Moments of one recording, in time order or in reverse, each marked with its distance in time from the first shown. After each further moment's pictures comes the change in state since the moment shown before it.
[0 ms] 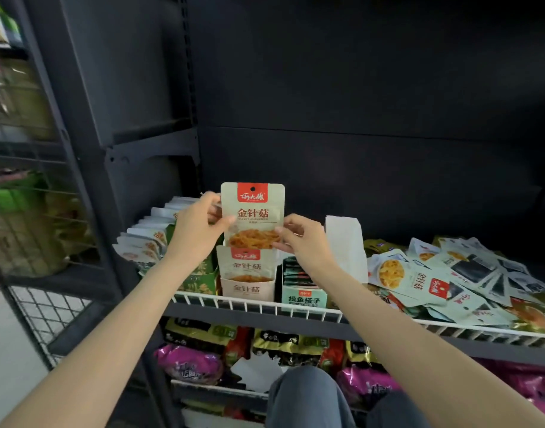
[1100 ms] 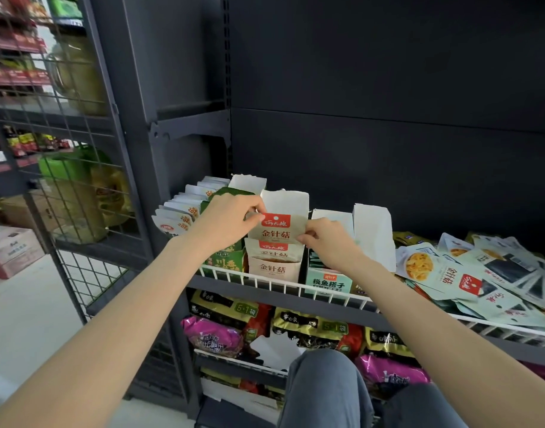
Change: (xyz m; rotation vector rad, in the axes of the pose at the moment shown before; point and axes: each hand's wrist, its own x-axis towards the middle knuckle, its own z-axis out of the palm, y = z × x) left_hand -0.013 -0.008 -0.017 0.396 -0.297 0.142; right_hand -0.005 0.007 0.005 -0.845 -0.238 -0.054
